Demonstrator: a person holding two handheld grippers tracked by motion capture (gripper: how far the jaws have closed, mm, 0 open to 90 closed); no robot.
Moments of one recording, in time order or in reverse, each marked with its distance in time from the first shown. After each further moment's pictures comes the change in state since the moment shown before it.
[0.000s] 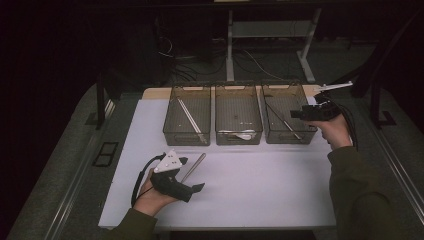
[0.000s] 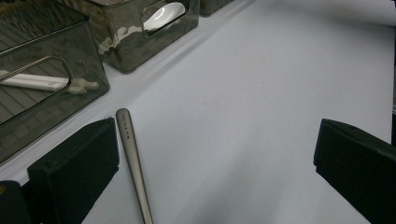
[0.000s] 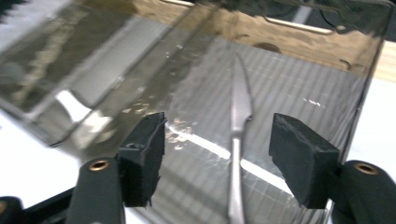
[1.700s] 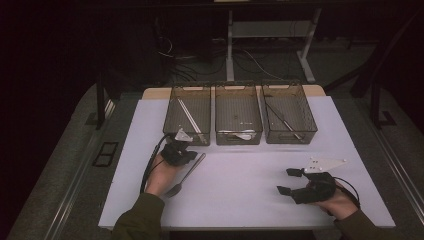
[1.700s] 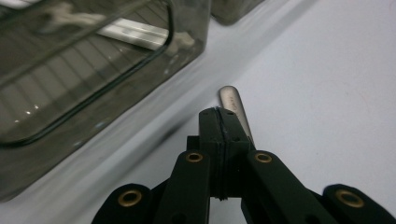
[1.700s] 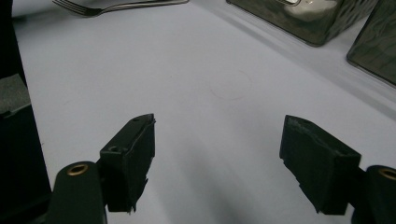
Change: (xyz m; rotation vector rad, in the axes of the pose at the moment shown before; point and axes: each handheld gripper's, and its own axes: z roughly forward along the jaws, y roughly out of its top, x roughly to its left) left arm 0.069 0.015 0.065 0.328 0.137 -0.096; right arm 0.121 -0.153 -0.043 -0.006 0.278 -0.277
